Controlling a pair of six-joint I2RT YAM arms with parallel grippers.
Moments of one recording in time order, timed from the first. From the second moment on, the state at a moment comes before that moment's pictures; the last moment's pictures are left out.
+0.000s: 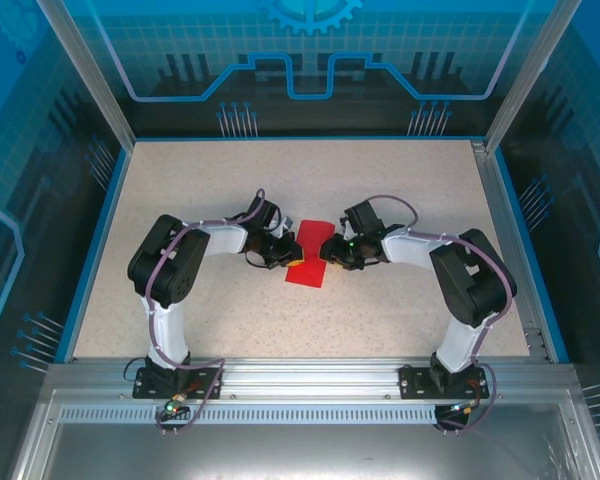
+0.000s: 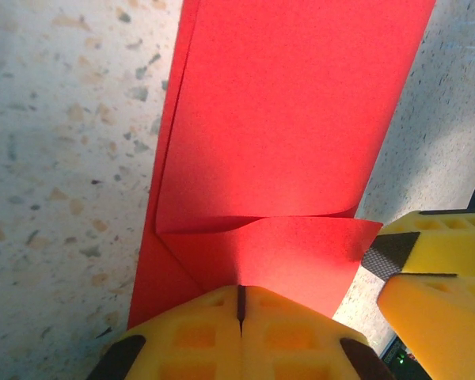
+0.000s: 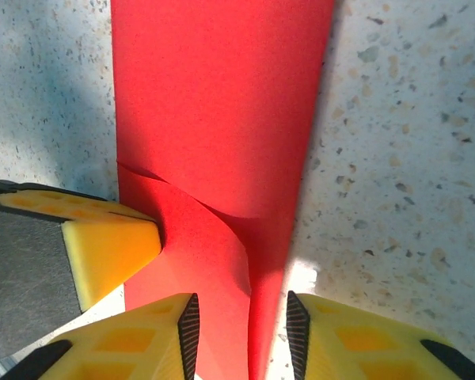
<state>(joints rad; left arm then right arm) -0.40 1.96 1.05 -0.17 0.65 -0.74 0.49 1.79 0.95 -0.19 -0.40 0.78</state>
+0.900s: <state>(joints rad) -0.40 1.96 1.05 -0.15 0.65 -0.76 0.48 1.85 0.92 -0.06 -0.49 0.84</state>
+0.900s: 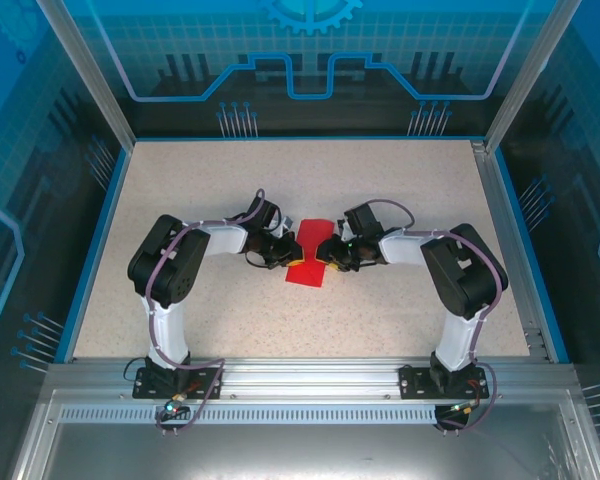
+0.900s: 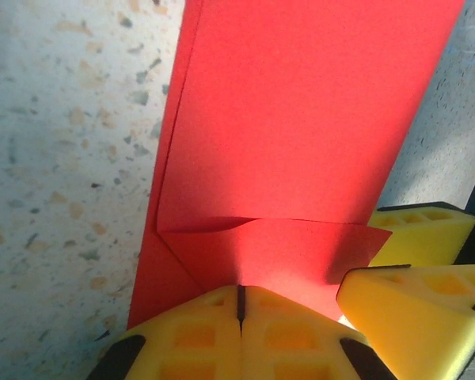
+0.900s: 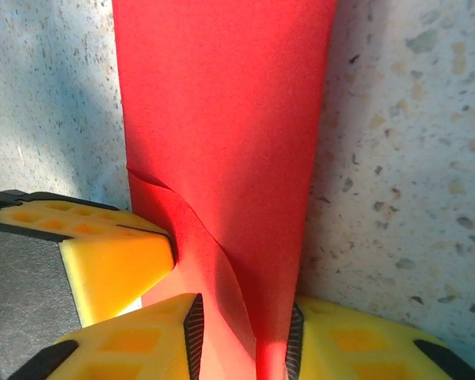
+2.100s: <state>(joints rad) -0.37 1.41 0.85 -0.18 0.28 -0.79 0.56 1.54 1.36 -0.97 0.16 0.46</state>
